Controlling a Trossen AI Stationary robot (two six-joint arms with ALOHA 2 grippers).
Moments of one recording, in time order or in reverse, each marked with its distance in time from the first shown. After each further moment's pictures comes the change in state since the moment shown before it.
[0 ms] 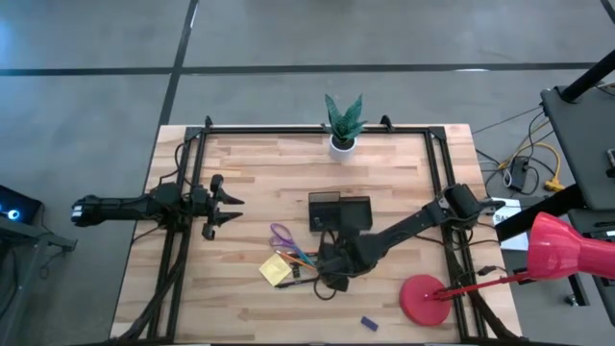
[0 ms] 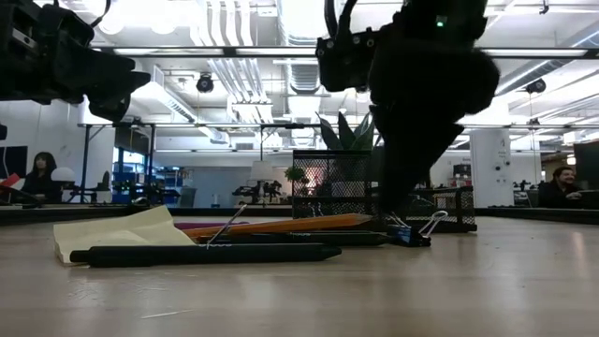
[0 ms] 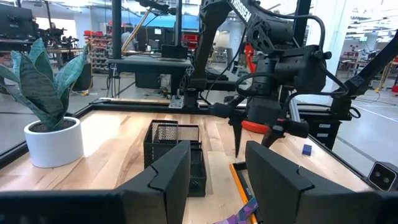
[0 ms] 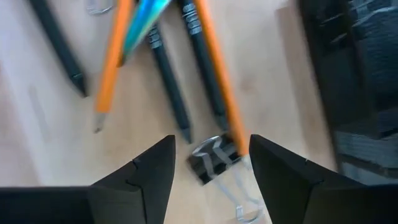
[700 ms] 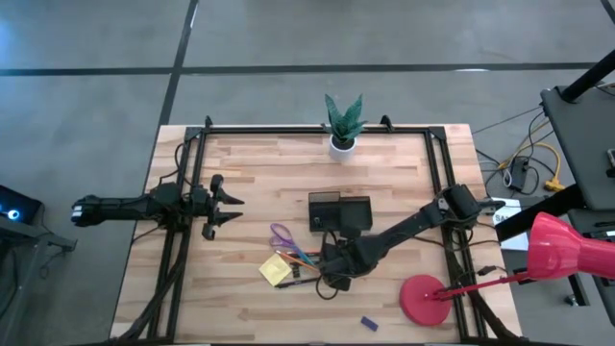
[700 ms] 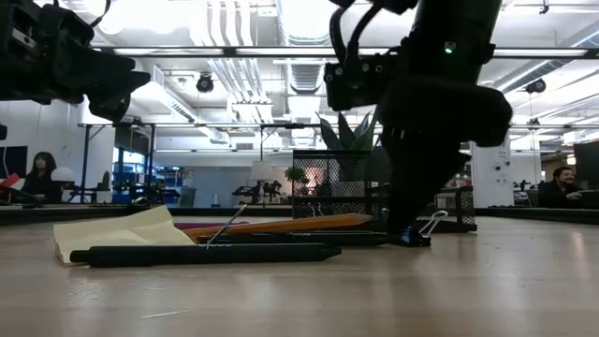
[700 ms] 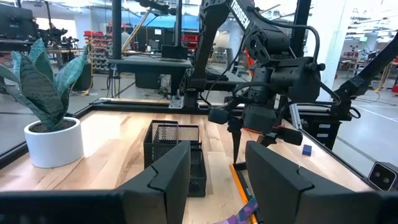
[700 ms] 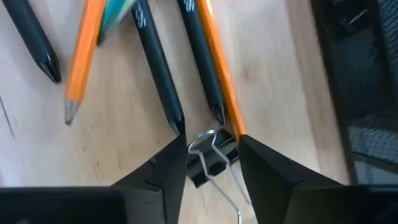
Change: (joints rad) left arm 0.000 -0.002 0.000 0.000 0.000 0.000; right arm 0.002 0.008 -0.061 0.053 -0.014 -0.008
